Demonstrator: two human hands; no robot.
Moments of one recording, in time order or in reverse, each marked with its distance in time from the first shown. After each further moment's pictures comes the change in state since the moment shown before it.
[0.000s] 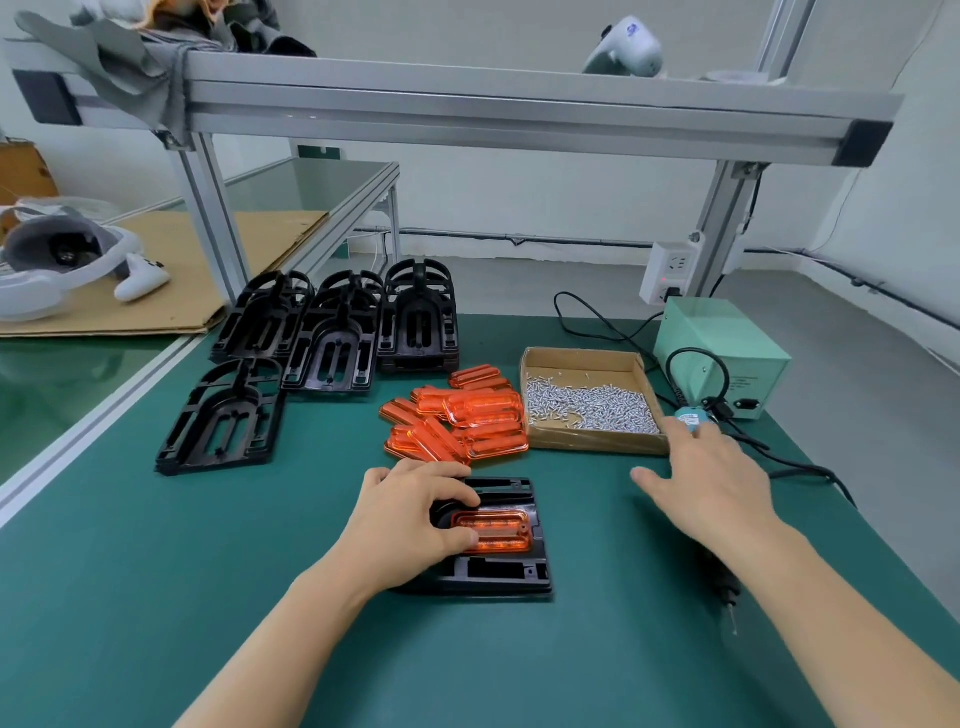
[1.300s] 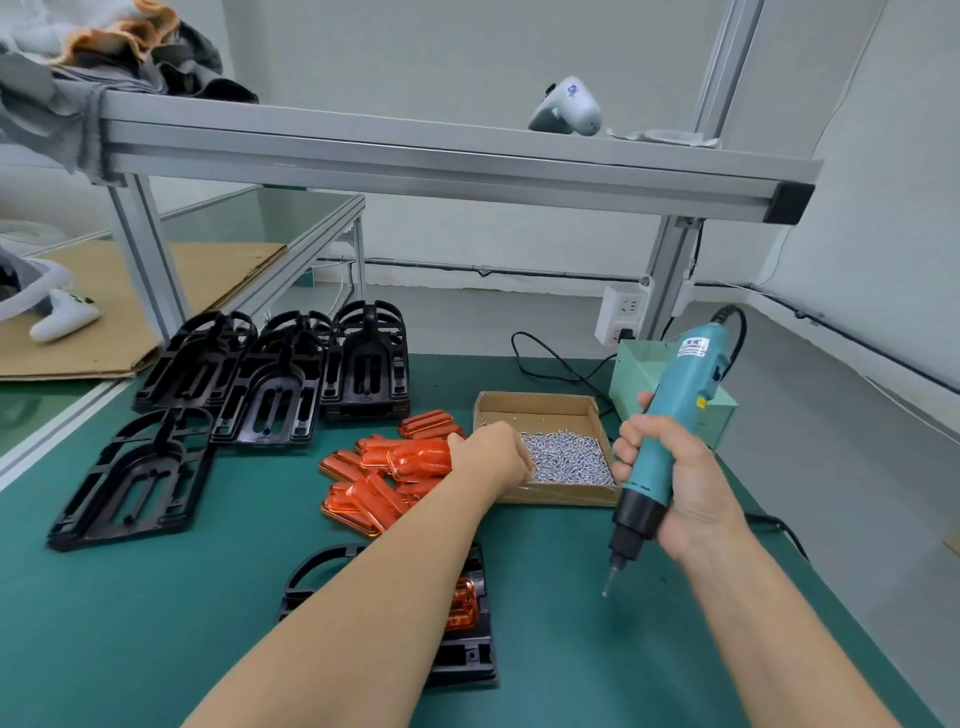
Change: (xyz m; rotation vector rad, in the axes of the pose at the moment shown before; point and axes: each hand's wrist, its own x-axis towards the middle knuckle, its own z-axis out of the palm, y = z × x) left_hand 0.174 0.083 0.043 0.001 -0.144 -0.188; right_hand 0.029 0.003 -0.033 2.091 -0.098 0.007
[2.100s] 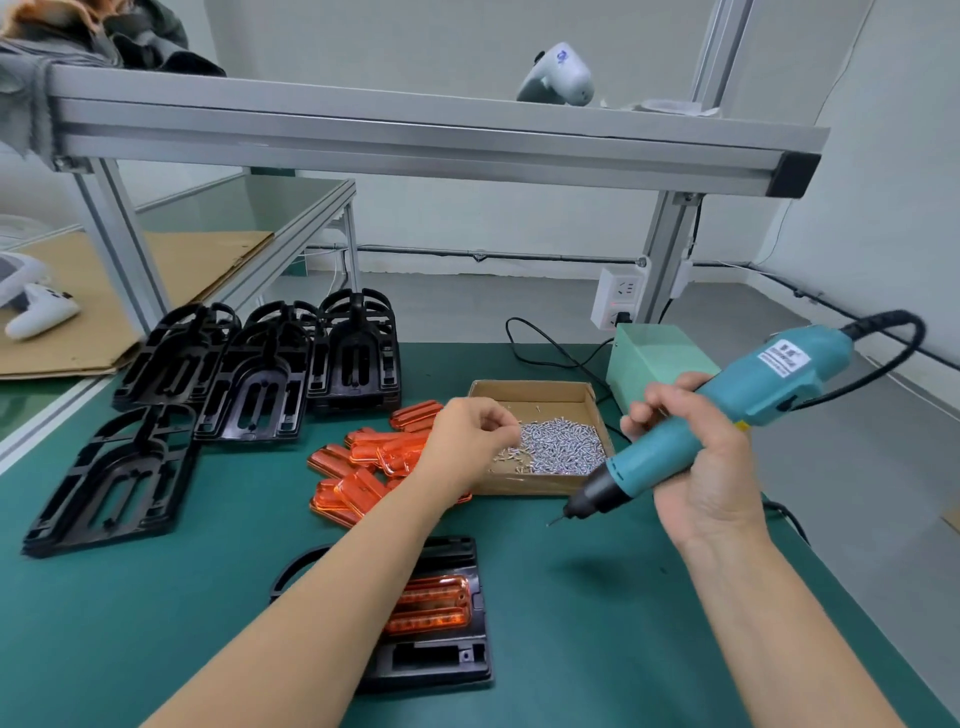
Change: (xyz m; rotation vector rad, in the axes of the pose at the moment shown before) left_hand -0.030 -0.016 -0.018 -0.668 0.181 0.132; right_hand -0.011 -0.010 0.016 0.102 0.076 -0.283
